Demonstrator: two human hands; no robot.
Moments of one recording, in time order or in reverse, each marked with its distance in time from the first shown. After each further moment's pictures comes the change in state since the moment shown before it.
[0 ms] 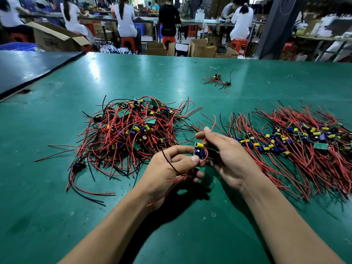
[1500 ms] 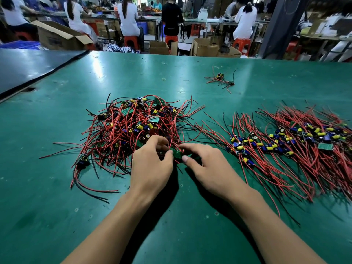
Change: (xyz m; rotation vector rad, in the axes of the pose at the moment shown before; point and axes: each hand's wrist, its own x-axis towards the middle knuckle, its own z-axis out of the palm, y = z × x) left_hand 0.008 -0.001 -0.029 1.016 0.603 0.437; right_hand 0.006 0.036 0.003 -1.130 -0.116 -0.491
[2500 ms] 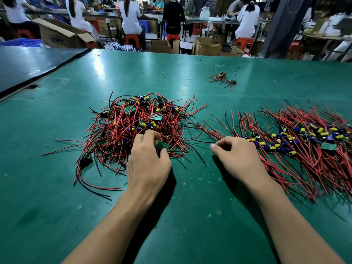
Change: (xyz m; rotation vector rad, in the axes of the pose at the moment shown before) left_hand 0.001 -0.002 -0.007 0.223 0.041 -0.011; right_hand 0.007 0.034 -0.030 -0.079 0.231 0.364
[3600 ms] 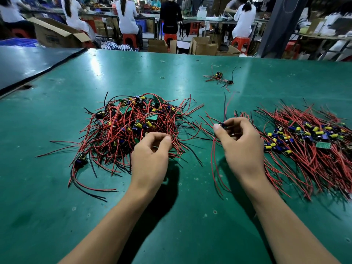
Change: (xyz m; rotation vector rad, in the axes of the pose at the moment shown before) left_hand -0.003 0.020 0.001 -0.675 -0.116 -0.221; right_hand -0.006 -0.020 -0.008 0.463 0.384 -0.054
